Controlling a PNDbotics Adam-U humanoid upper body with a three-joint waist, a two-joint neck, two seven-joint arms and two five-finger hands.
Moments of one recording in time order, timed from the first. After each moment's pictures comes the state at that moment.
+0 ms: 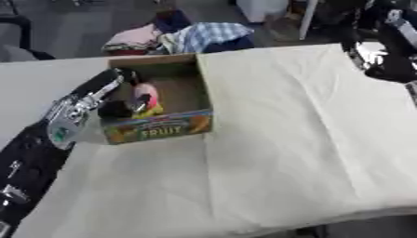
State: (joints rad) left arm -0.76 0.40 -0.21 -0.92 -0.58 -0.45 -0.15; right arm -0.62 -0.44 0.06 -1.48 0.14 -0.49 0.34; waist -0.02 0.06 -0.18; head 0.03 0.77
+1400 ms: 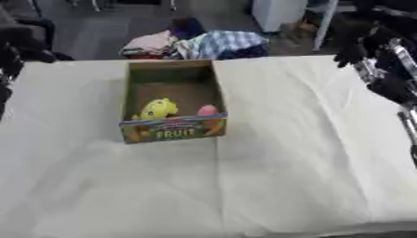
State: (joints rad) left arm -0.14 0.53 0.02 -1.94 0.33 -0.13 -0.13; right arm -0.42 -0.42 -0.02 -1.50 0.02 -0.42 0.23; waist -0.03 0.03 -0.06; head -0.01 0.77
